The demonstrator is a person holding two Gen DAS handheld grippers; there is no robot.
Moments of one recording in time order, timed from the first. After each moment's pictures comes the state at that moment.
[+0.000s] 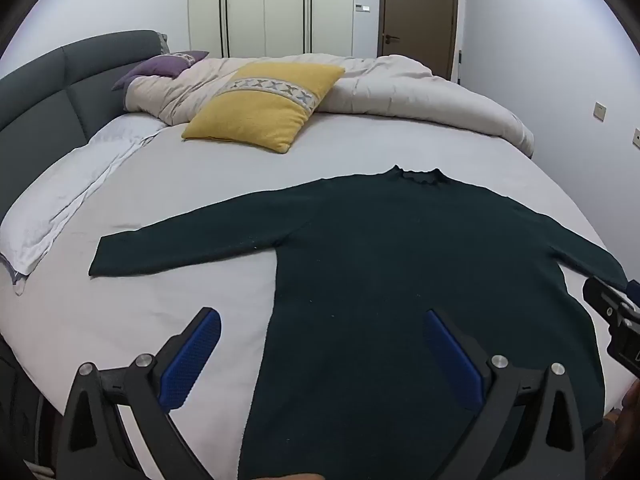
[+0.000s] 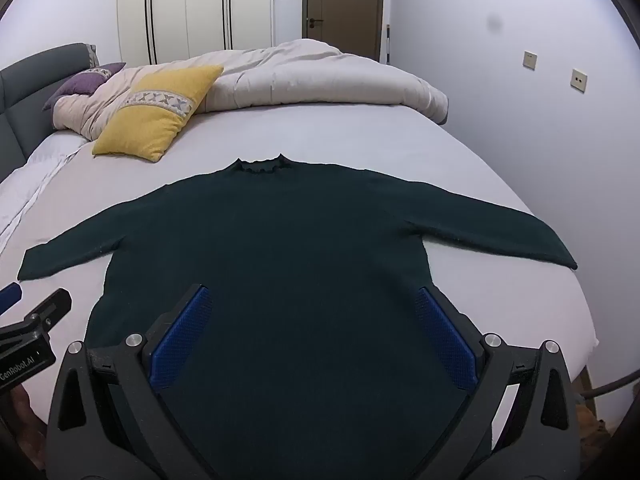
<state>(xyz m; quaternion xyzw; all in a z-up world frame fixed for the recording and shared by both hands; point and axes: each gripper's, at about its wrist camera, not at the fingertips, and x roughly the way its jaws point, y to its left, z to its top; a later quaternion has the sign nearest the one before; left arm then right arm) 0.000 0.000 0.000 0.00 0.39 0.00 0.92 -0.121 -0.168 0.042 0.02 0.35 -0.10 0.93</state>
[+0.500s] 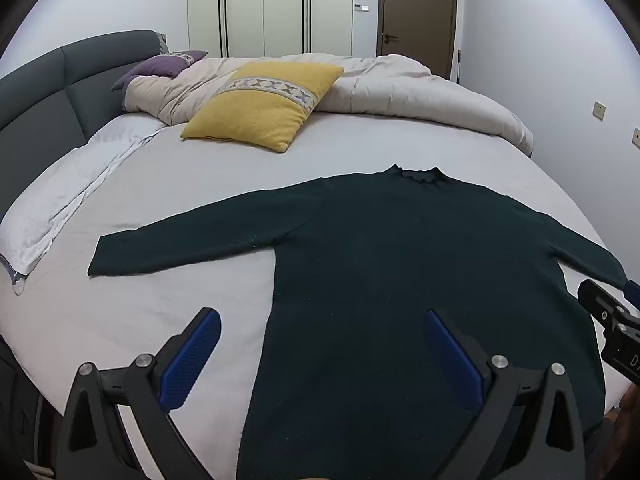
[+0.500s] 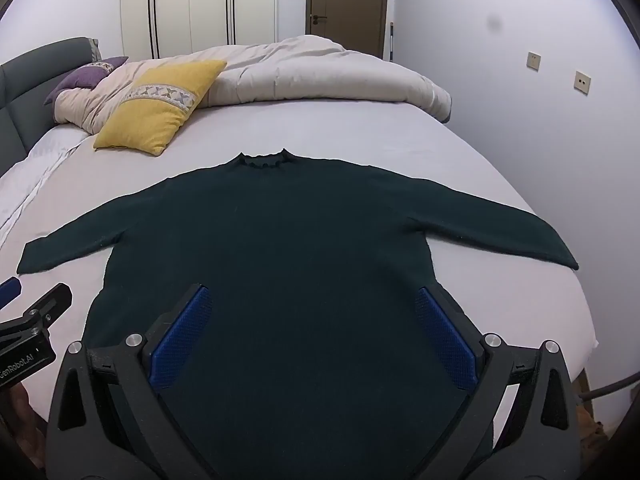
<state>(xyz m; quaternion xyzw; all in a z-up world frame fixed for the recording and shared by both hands) -0.002 -0.003 -0.001 -0.01 0.37 0.00 0.93 -0.125 -0.160 0.035 0.02 0.35 -0.10 0.93</state>
